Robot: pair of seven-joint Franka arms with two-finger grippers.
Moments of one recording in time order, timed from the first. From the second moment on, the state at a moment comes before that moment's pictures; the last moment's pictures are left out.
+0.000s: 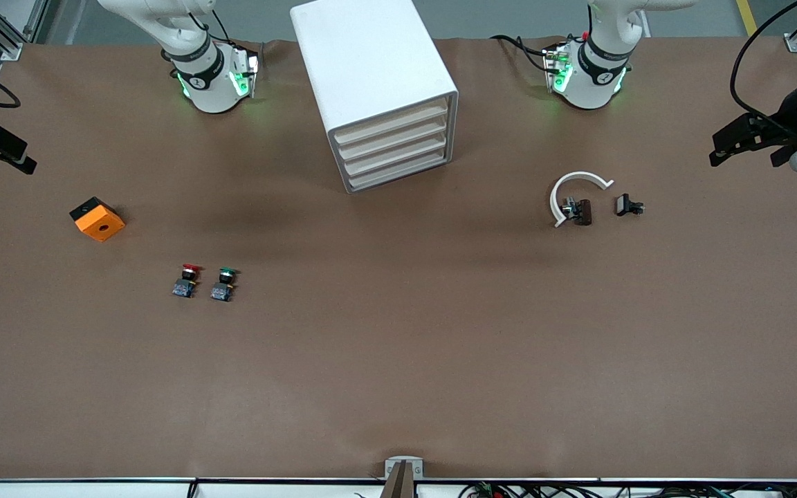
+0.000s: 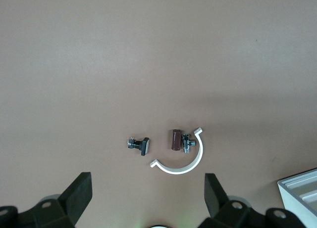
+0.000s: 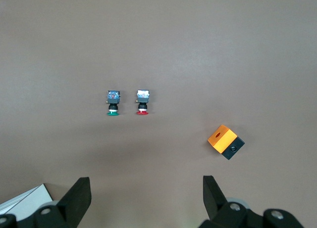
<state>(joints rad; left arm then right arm) -0.04 -0.13 0.03 -1.73 -0.01 1.57 0.00 -0.04 -0.08 -0.05 -1.60 0.01 1.53 0.03</state>
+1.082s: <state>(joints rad) -0.04 -0.03 0.03 -1.73 0.01 1.53 0.00 -0.01 0.20 -0.05 -1.57 0.02 1.64 0.03</state>
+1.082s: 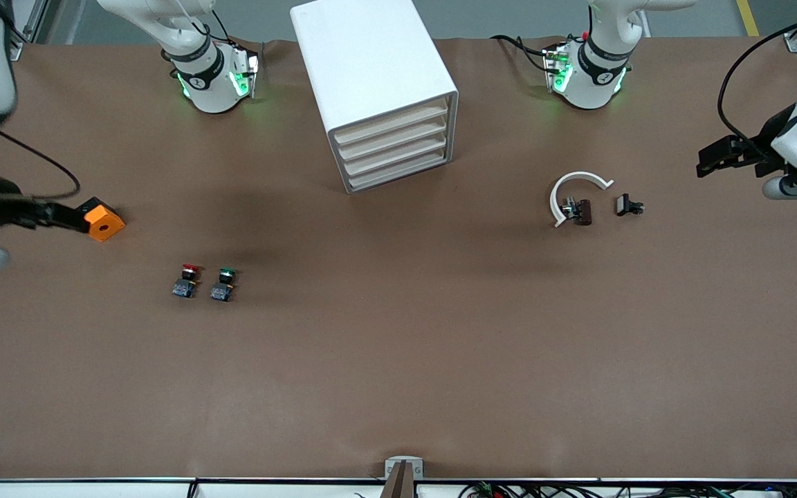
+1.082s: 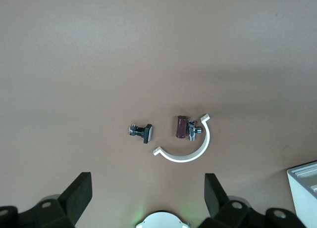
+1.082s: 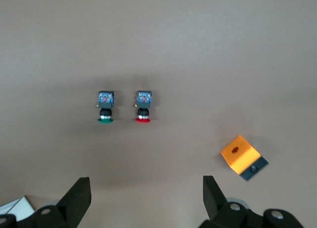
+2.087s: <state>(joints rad) -0.09 0.28 -0.15 -1.73 0.01 1.53 -0.45 0.03 0.24 -0.05 -2.03 0.02 2.32 0.19</state>
